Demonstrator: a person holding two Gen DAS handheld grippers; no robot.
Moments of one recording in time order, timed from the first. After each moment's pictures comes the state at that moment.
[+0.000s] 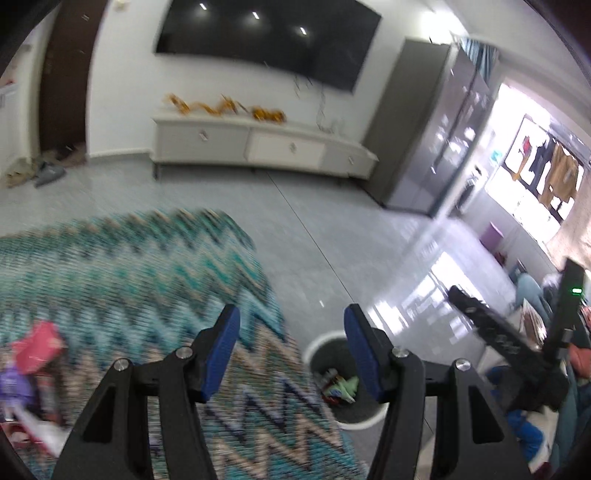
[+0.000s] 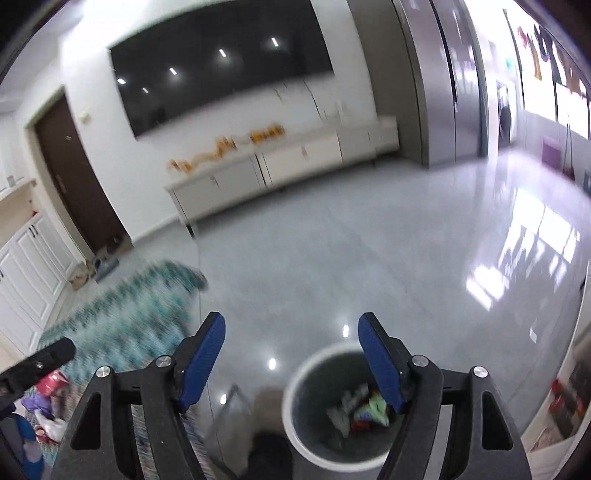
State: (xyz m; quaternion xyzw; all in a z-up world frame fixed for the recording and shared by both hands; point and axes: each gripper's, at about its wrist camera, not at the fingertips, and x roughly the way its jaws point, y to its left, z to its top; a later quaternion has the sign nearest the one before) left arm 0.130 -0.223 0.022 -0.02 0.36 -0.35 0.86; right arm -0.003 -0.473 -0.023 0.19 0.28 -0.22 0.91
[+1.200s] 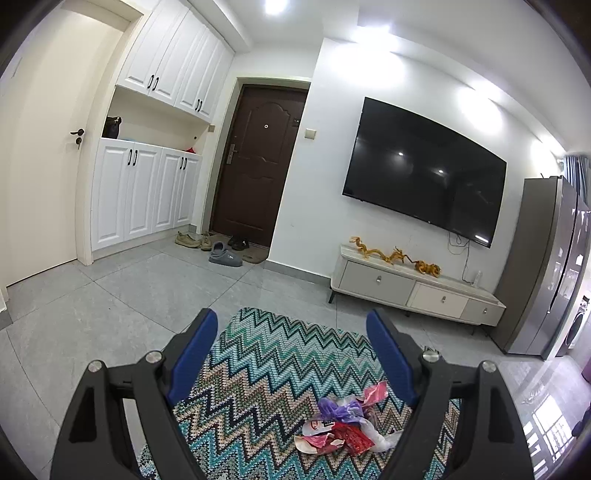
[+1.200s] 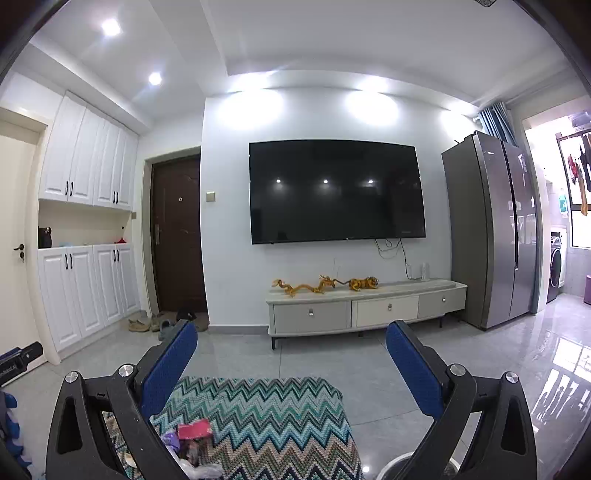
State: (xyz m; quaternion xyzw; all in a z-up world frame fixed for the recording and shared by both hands) left arm 0.036 0.176 0.101 -0.11 0.14 -0.05 0.98; right arm -0.065 -0.217 0.122 0.03 0.03 -0.12 0.99
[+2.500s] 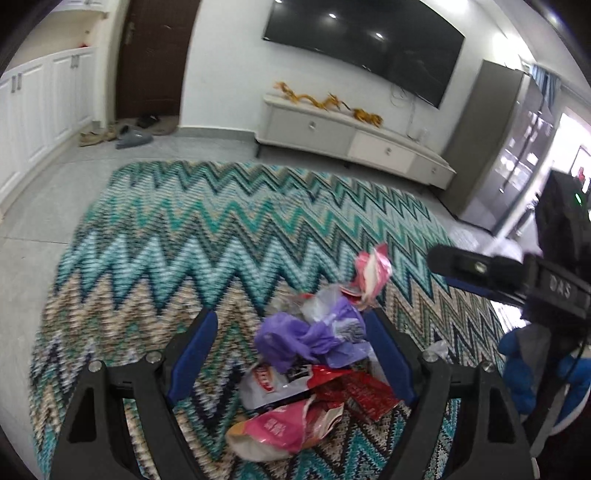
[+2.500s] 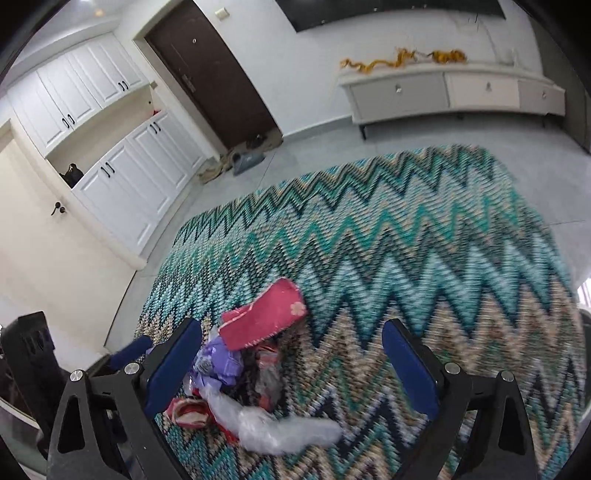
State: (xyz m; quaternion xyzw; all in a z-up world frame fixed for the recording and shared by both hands) left arm 0.207 0.065 -0.070 -0.03 0.40 -0.25 0.88; right arm 0.182 -0.169 -0.072 0.21 0.41 0.09 0.88
